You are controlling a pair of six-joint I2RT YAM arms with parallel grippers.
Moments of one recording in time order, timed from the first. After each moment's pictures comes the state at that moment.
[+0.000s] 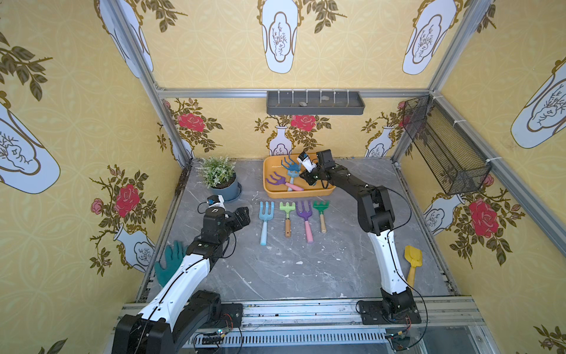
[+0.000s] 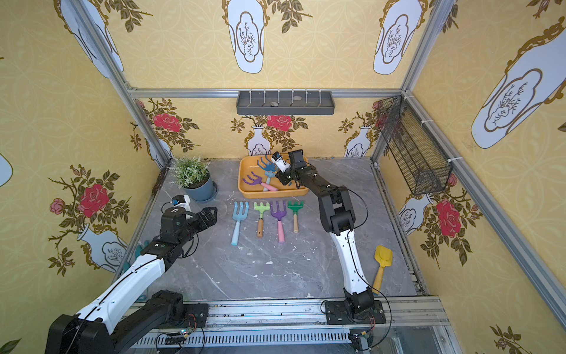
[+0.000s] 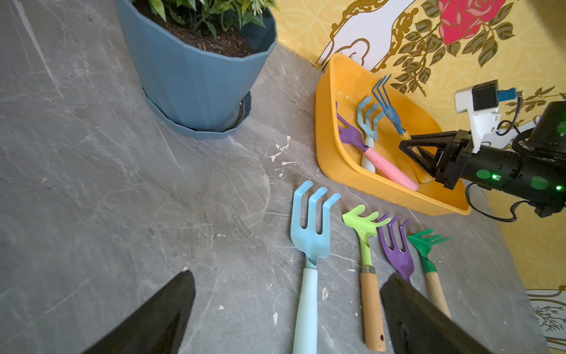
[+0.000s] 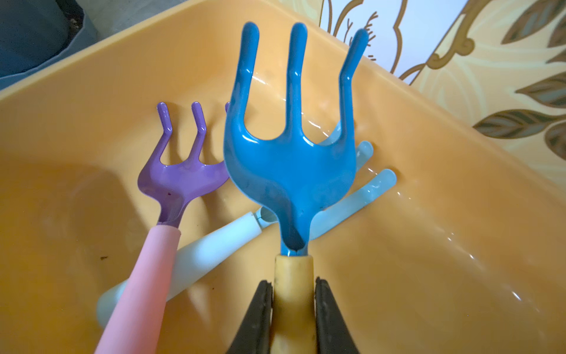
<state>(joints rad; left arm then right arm) -0.22 0.96 0.49 -0.06 0.01 -0.60 0.44 2.42 1.99 -0.29 -0.33 -0.34</state>
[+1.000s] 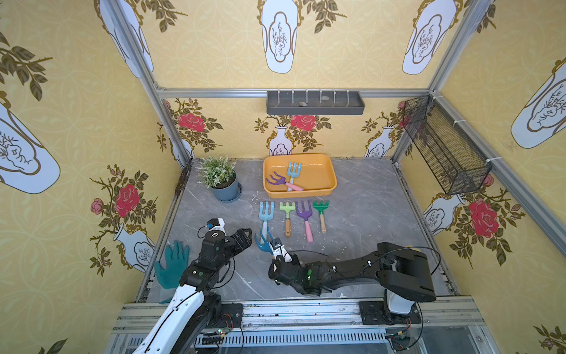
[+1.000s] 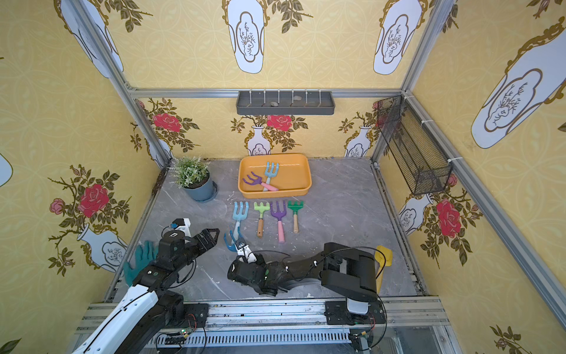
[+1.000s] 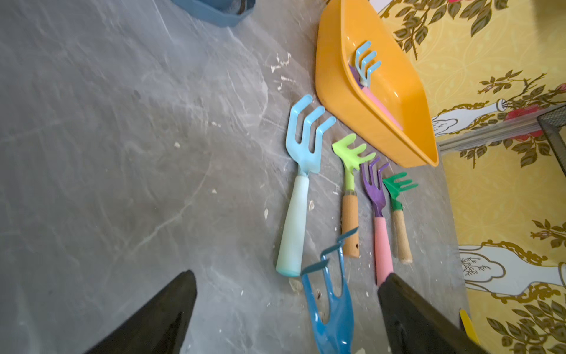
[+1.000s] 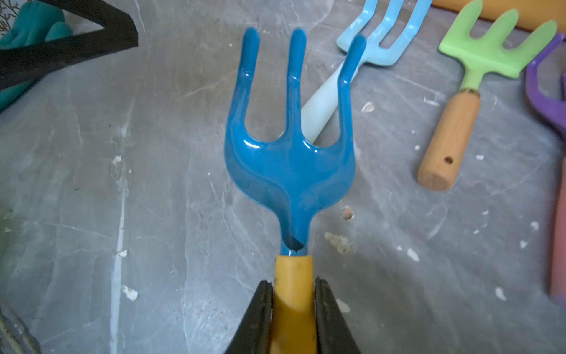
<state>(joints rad) -0.35 0.58 0.28 -0.30 0.05 -0.82 1.50 1.79 0.90 0.01 0.54 0.67</state>
